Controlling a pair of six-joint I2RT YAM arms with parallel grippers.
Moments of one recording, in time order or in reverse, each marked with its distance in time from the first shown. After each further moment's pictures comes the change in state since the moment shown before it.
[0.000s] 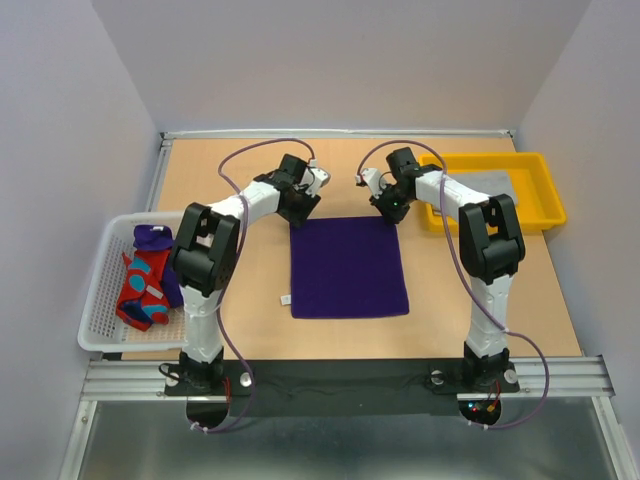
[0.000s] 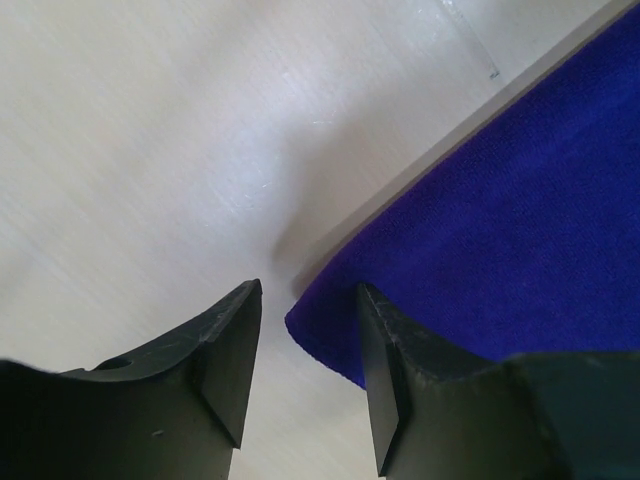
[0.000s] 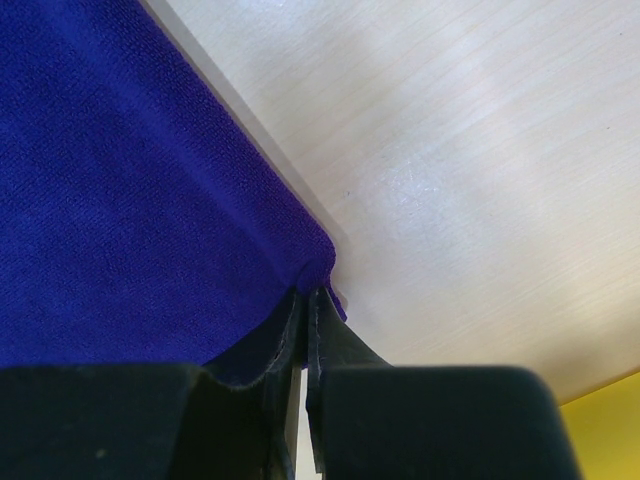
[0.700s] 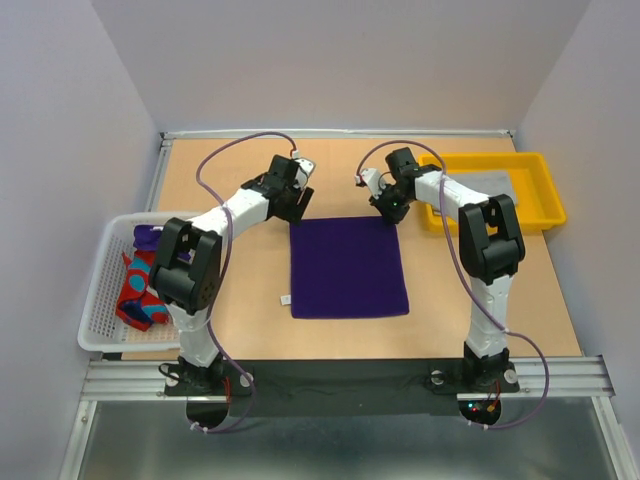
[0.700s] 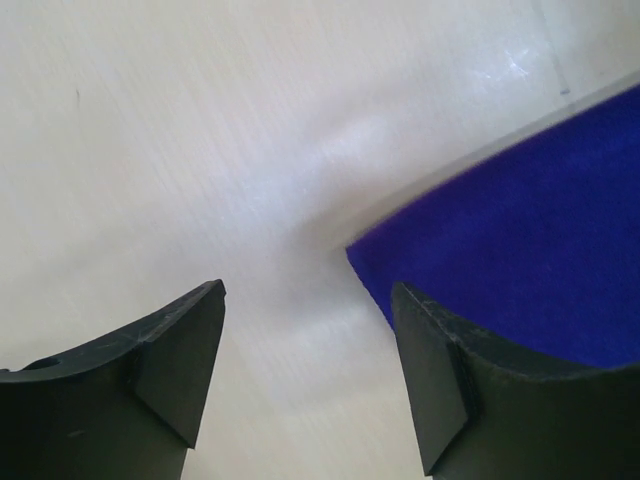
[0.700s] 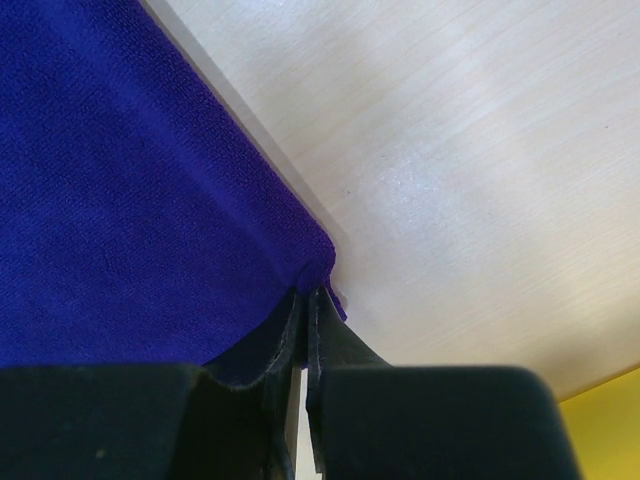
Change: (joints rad) left arm -0.020 -0.189 -0.155 0.080 -0.200 -0.169; right arm 0.005 -0.003 -0.002 0.000 0.010 0.000
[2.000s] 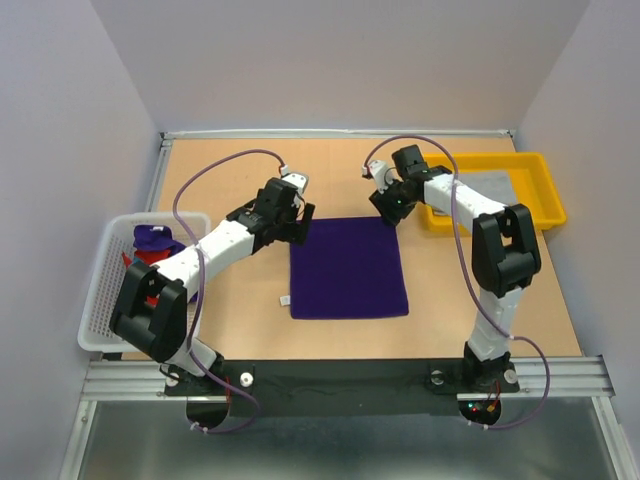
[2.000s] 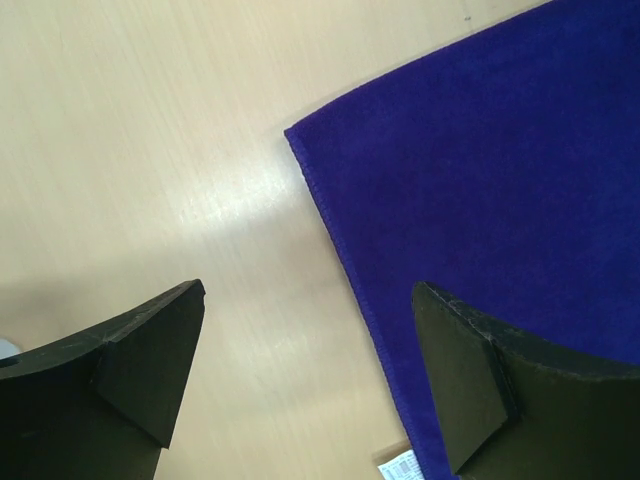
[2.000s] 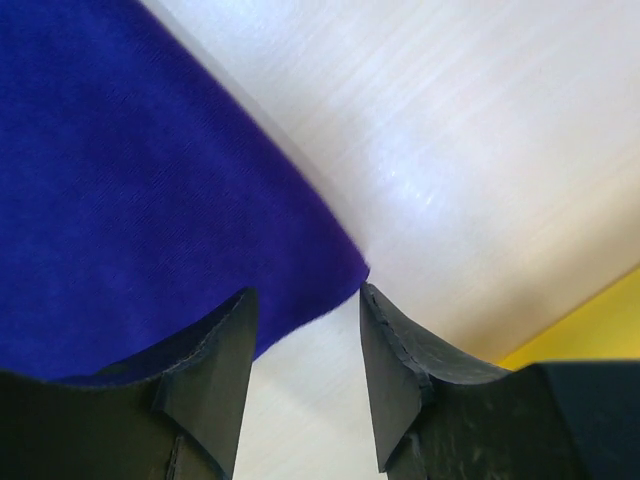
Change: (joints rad) left arm -0.089 -0.320 -0.245 -0.002 -0.053 -0.201; right arm 0.003 -0.176 -0.120 0.056 0.026 0.168
